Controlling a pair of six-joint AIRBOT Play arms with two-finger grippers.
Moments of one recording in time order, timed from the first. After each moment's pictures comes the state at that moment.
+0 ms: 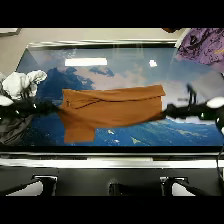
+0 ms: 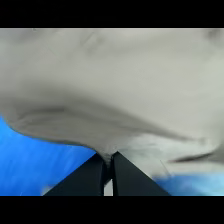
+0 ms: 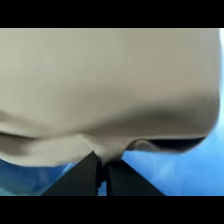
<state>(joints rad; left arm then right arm) 0.24 -1.33 1.10 0.81 -1.11 -1.26 -0.27 -1.30 1.09 -0.86 1.16 1.18</state>
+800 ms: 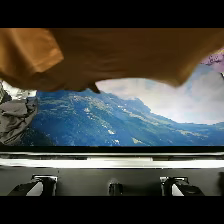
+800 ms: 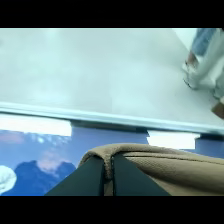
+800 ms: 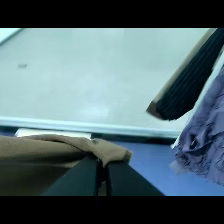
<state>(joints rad) 0.22 -0.94 2.02 1.26 -1.21 -1.62 -0.15 -0.92 2.06 -1.31 1.18 1.45</state>
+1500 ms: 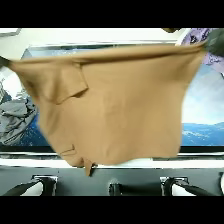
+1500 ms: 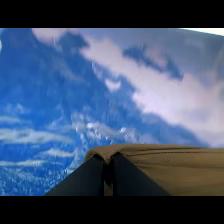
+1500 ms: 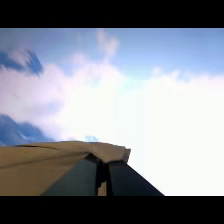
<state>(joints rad) 0.18 -1.22 1.68 1.25 -1.25 -1.55 -0.15 -1.40 2.00 -1.31 1.42 1.58</state>
